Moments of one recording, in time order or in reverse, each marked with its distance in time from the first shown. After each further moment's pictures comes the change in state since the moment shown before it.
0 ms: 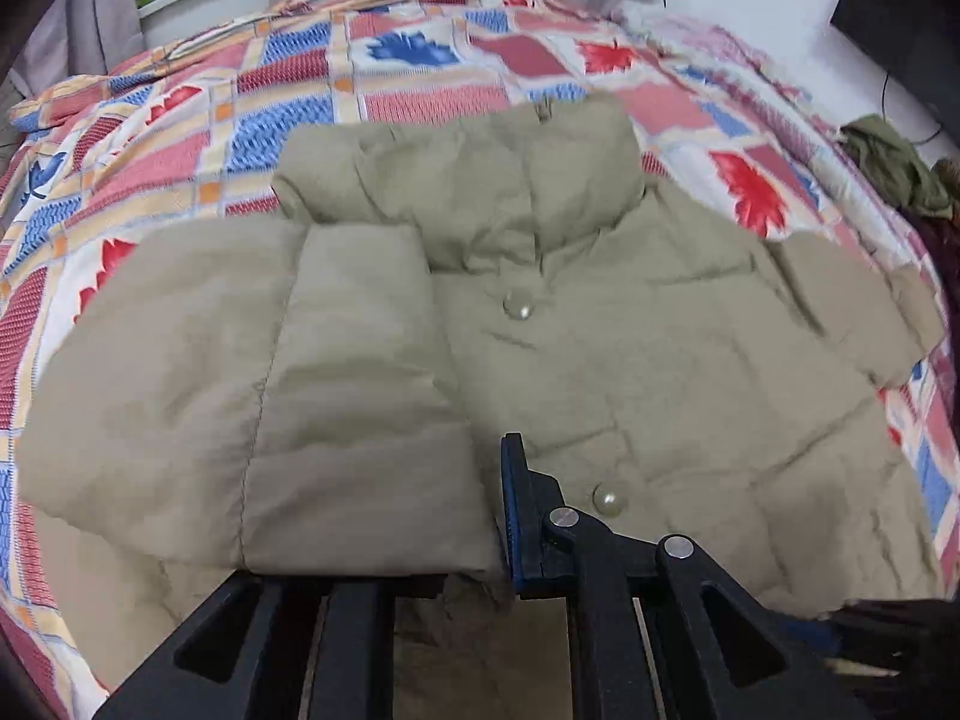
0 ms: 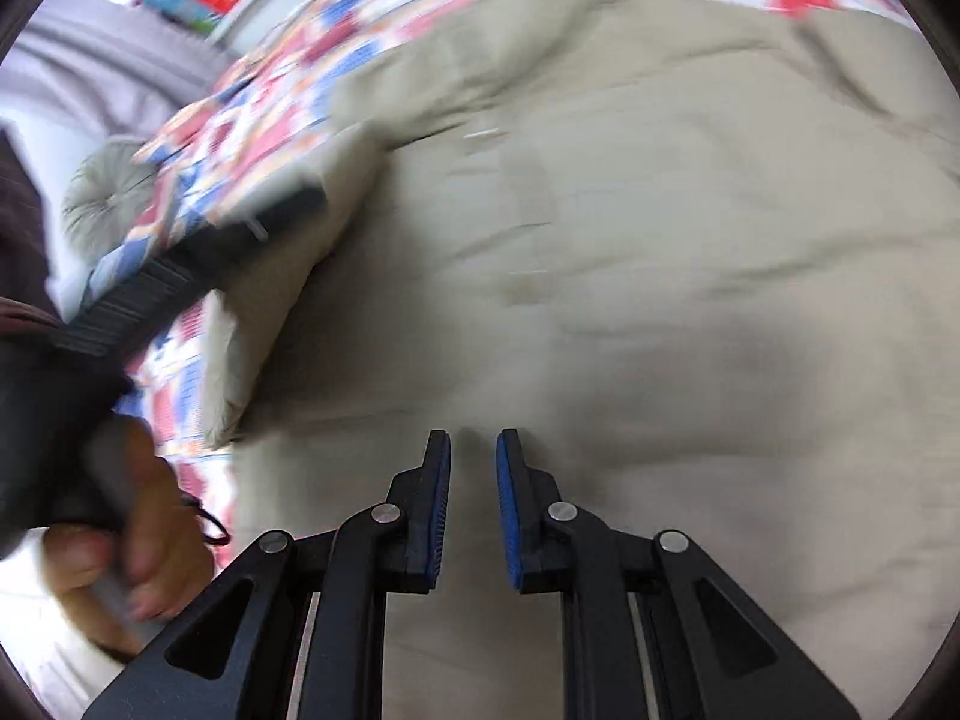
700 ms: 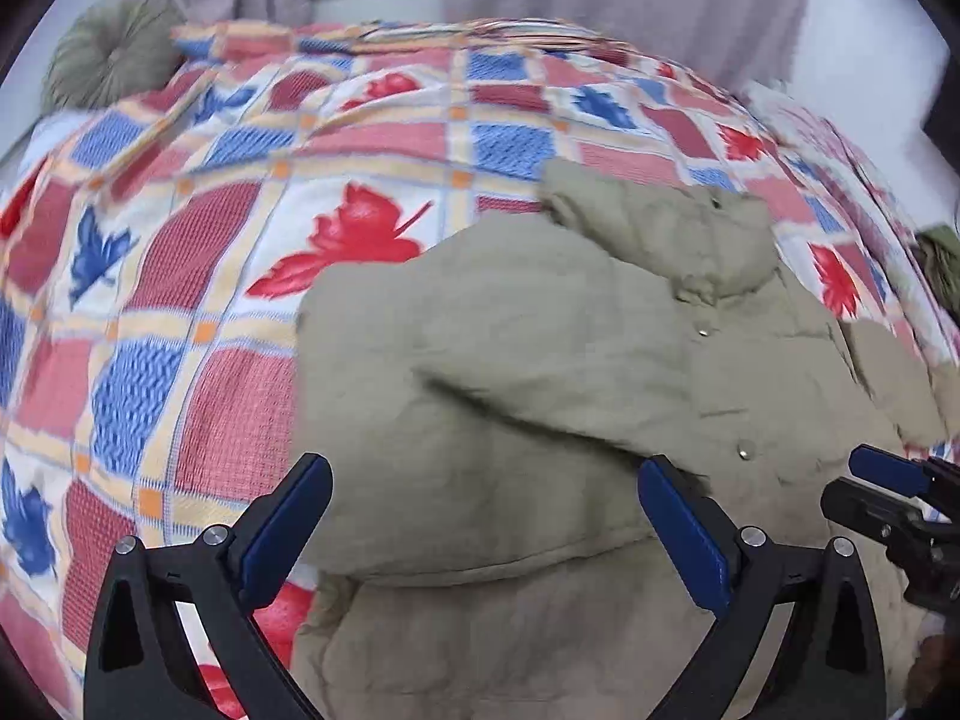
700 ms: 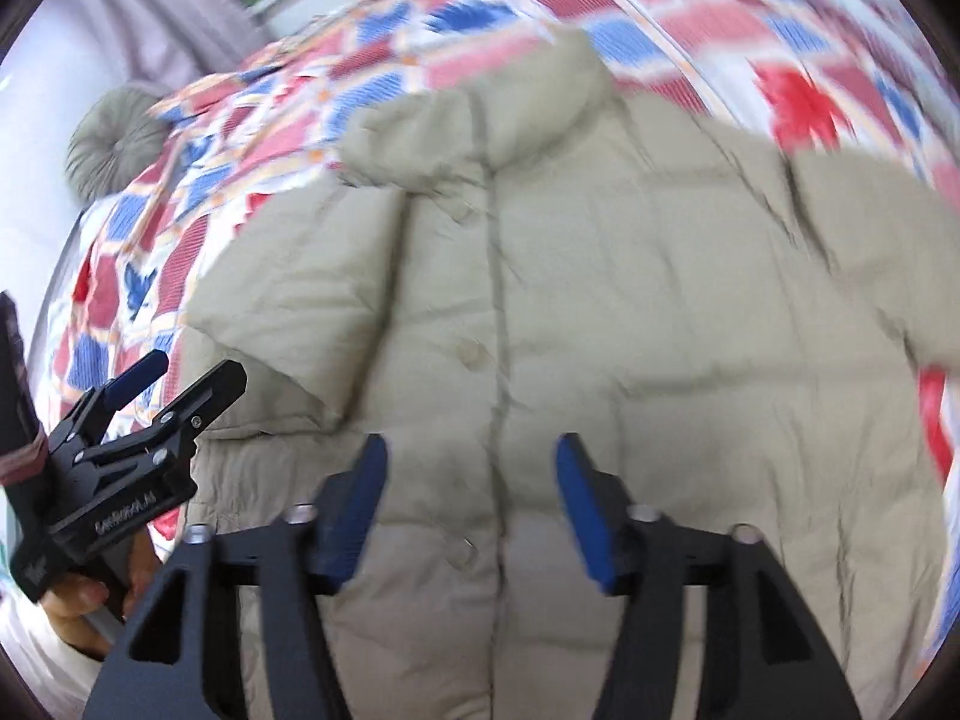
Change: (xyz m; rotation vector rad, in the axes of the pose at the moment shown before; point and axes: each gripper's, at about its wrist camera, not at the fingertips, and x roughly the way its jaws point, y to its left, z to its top) left arm -0.103 0.130 -0.051 -0.312 -0.074 0.126; right arm -0.042 0.012 0.006 -0.282 -0.087 -0.105
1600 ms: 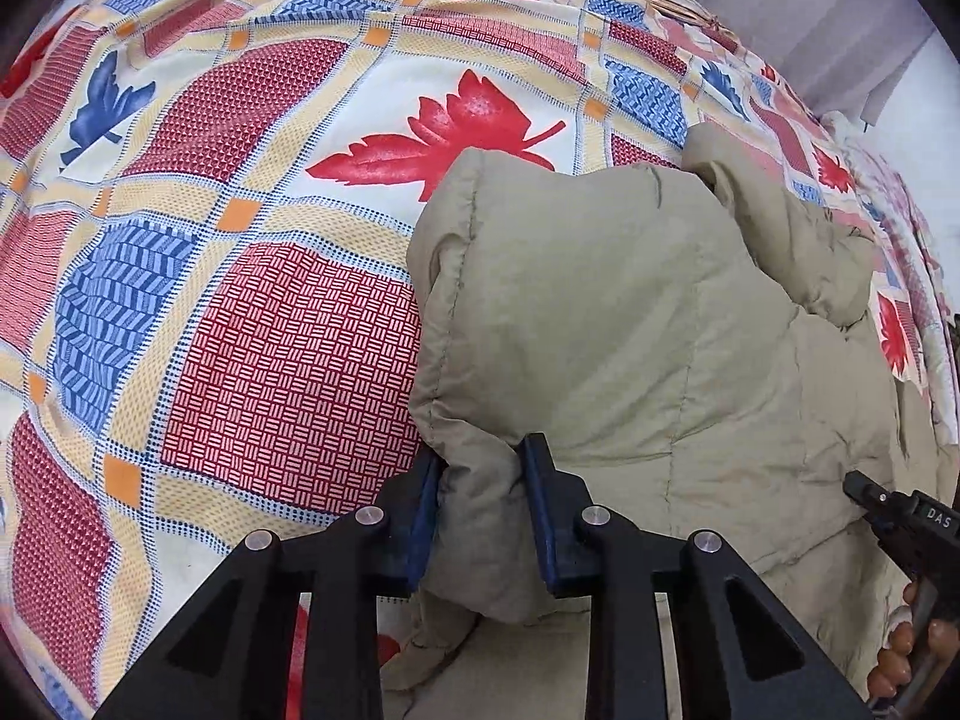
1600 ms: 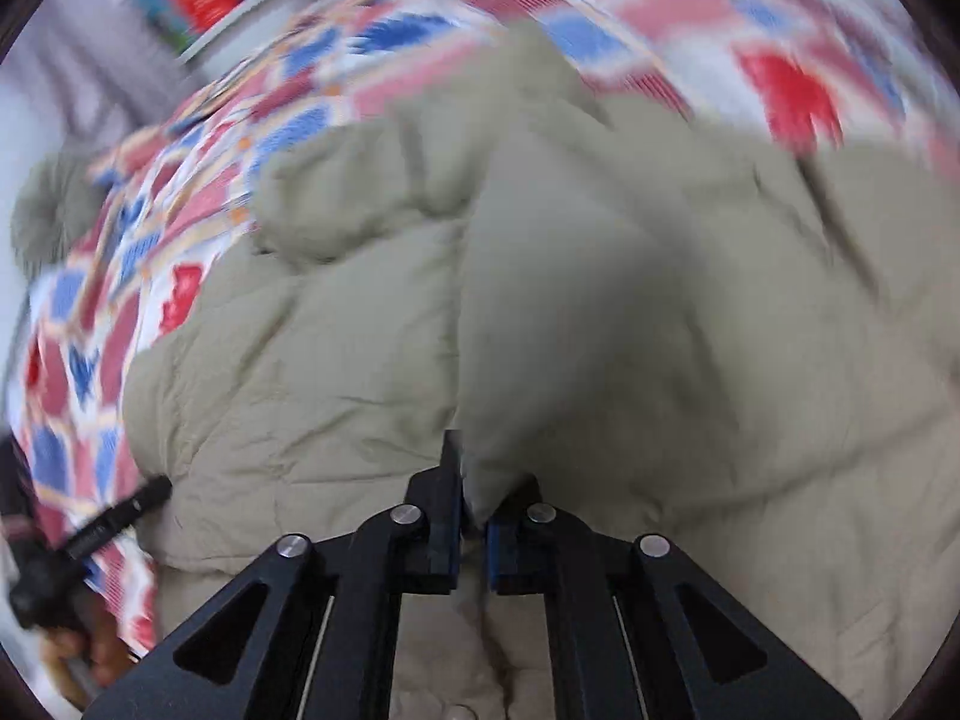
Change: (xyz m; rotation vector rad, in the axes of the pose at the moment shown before) left arm 0.062 0.059 -0.002 -0.135 0.134 -0.002; right arm 0.064 -0.044 0.029 0.281 -0.029 -0.021
